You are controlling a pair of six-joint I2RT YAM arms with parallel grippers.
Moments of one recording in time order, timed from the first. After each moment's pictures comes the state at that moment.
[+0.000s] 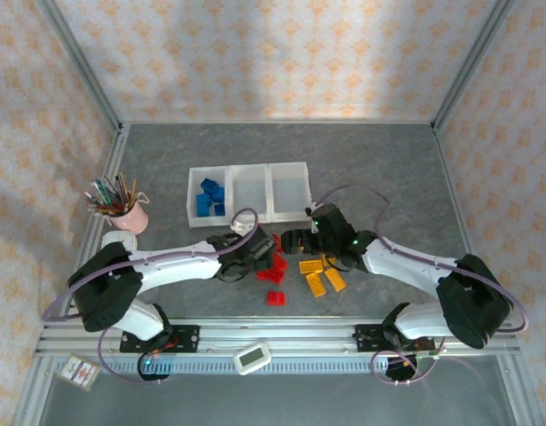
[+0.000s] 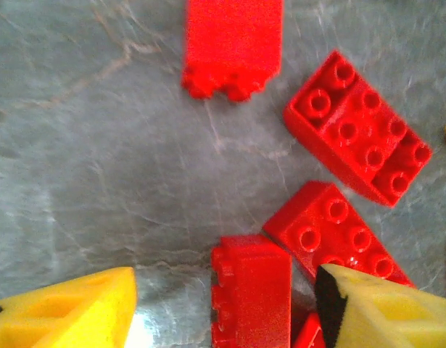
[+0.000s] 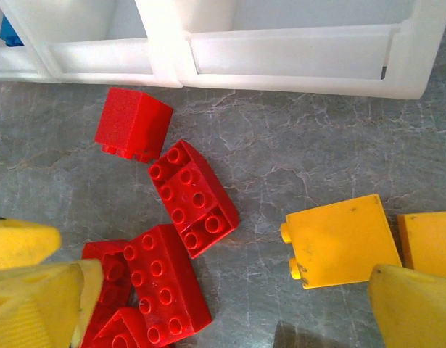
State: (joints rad) left arm -0.91 1.49 0.78 -0.45 -0.25 -1.01; right arm 0.72 1.31 0.65 -0.16 -0.11 0.59
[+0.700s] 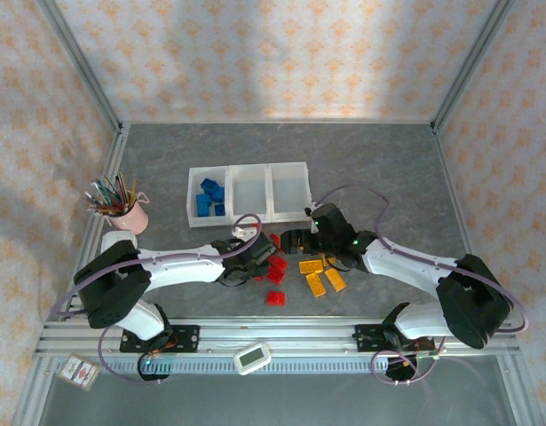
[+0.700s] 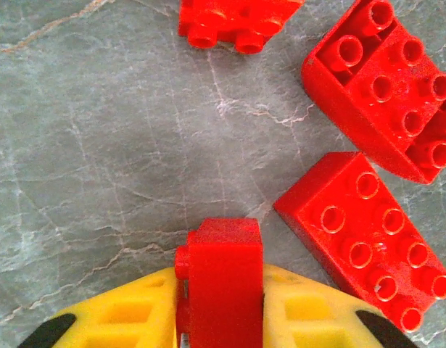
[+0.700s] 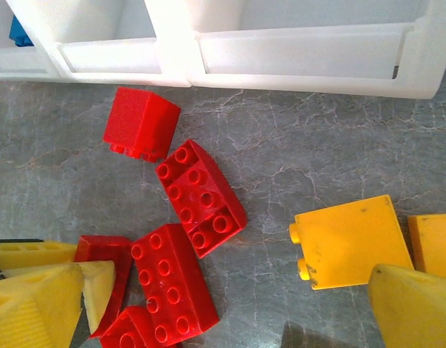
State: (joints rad) left arm -0.93 1.51 0.75 -0.41 -0.23 -1.05; right arm 0.72 1.31 0.65 -0.14 -0.12 0.59
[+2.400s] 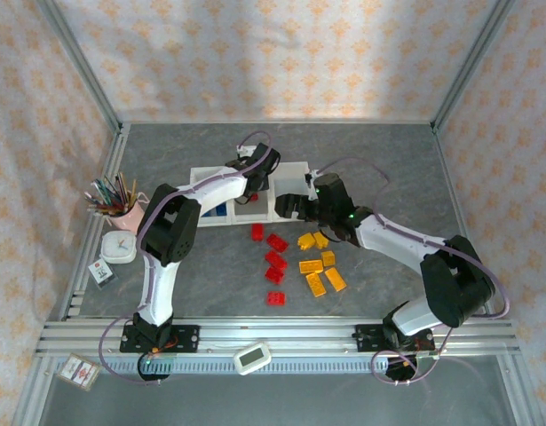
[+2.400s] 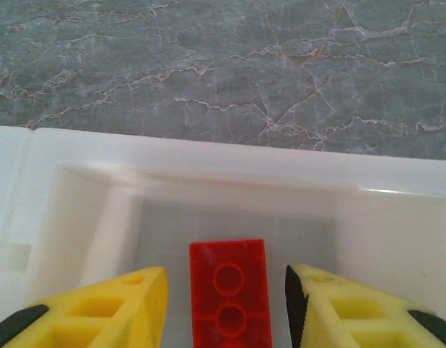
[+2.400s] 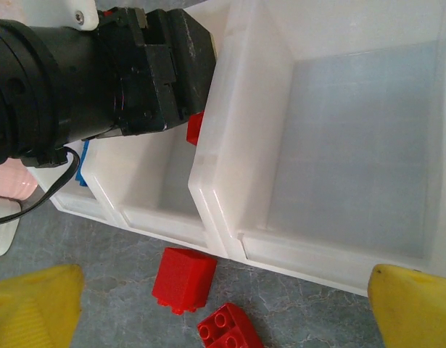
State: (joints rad) left arm -0.50 2.09 1.58 -0.53 -0.45 -0.62; right arm 0.59 1.46 0.85 -0.02 -0.17 0.58
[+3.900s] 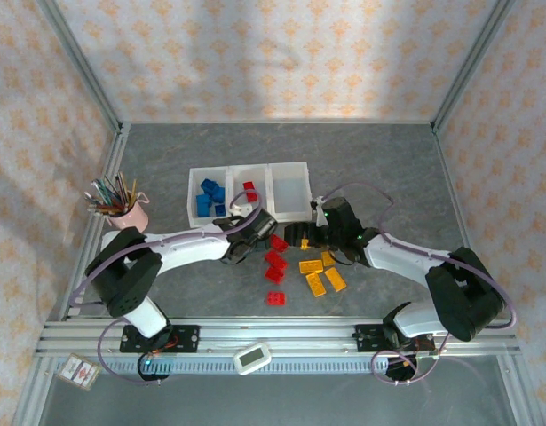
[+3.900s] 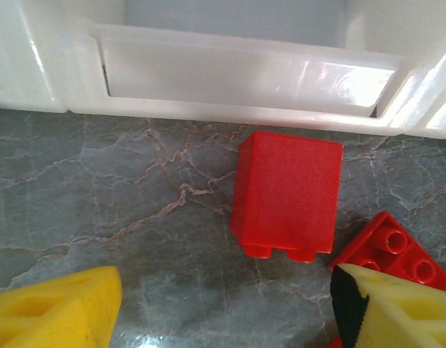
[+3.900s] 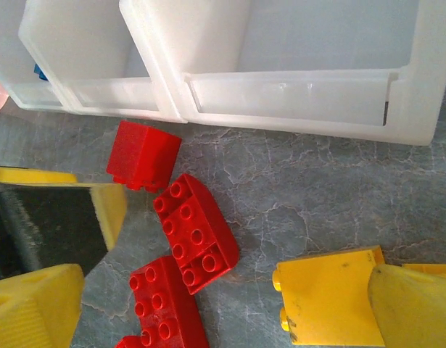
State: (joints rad) left arm -0.78 1.62 0.91 -0.46 -0.34 -0.94; right arm 0.59 1.37 0.61 0.00 -0.28 0.56
